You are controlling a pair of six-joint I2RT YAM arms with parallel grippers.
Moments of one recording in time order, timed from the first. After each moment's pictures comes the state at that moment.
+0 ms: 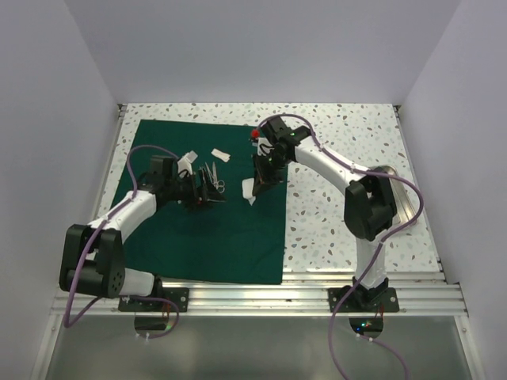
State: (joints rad) left arm -0.14 1.38 0.75 -0.26 0.74 -0.51; right arm 0.59 2.00 1.72 -0.93 -0.47 0.37
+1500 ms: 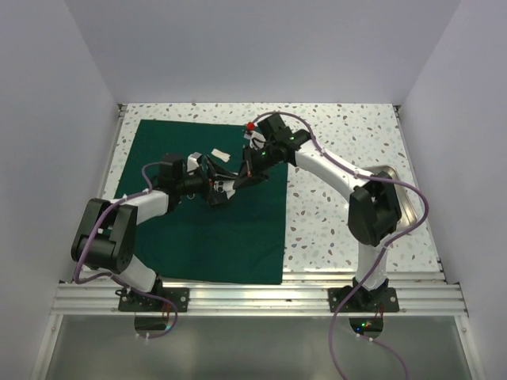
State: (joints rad) left arm -0.20 1.57 0.69 0.32 0.90 -1.35; right arm 0.63 1.94 1.68 -0.69 -0.65 0.65
